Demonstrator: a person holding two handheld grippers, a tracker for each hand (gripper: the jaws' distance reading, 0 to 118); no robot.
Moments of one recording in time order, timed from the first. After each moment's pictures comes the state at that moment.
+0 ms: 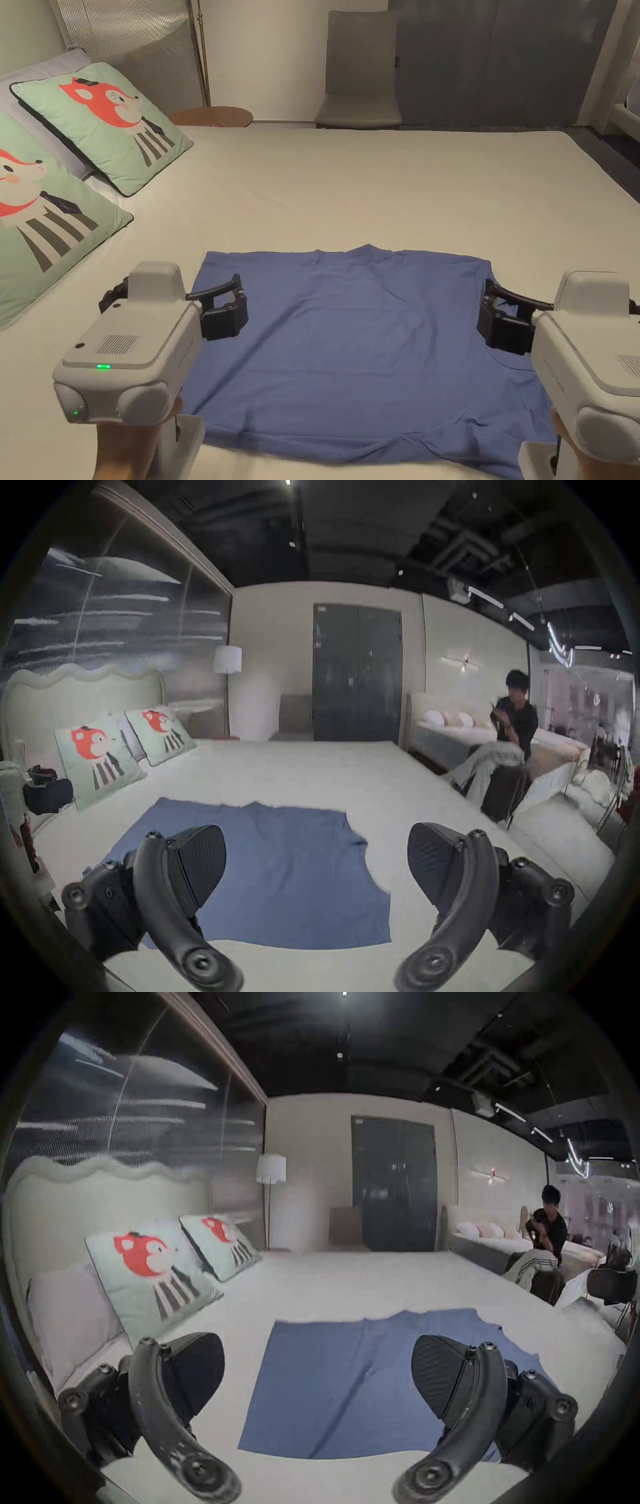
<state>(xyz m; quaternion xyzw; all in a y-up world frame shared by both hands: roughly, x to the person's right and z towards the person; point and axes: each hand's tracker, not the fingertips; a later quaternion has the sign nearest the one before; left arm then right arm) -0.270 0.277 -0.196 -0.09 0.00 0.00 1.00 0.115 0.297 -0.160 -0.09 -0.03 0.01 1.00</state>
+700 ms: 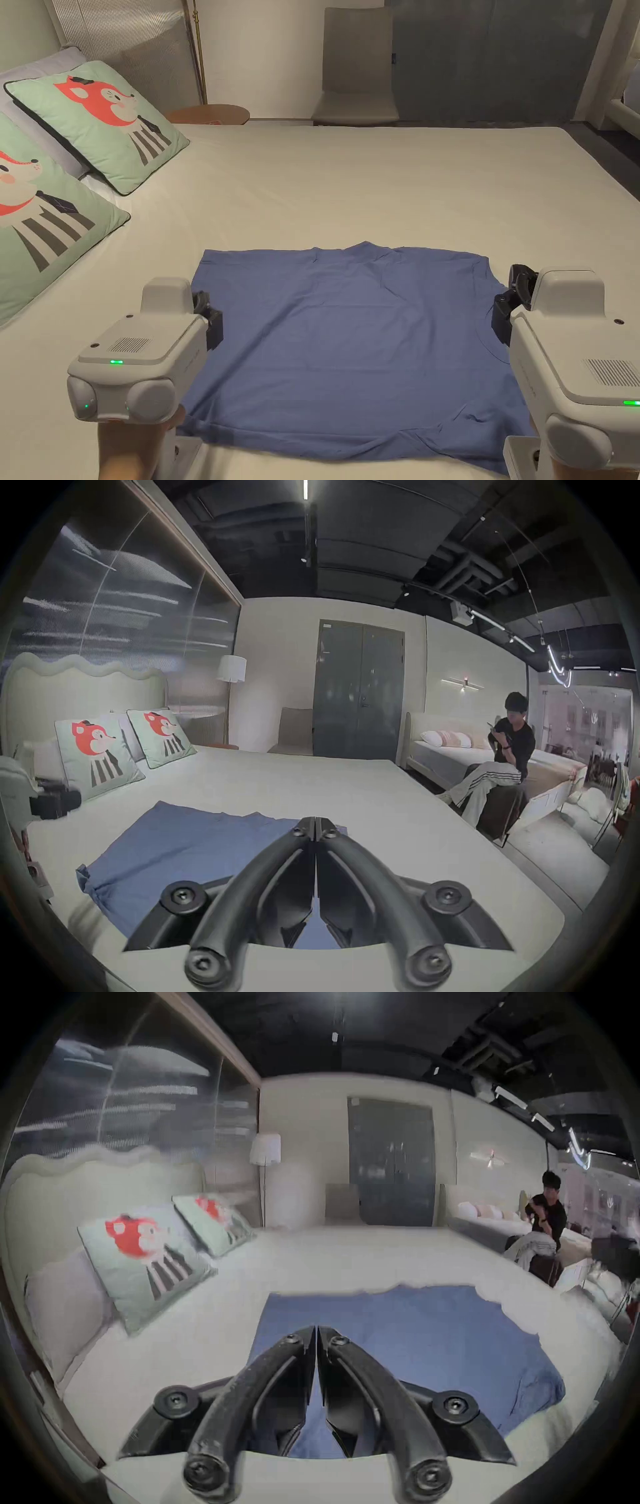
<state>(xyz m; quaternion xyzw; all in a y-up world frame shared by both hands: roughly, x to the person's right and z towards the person) -0.283 0.246 -0.212 -0.22 0.00 0.00 0.98 0.099 0.291 -0.157 -0.07 -0.03 0.03 1.00</state>
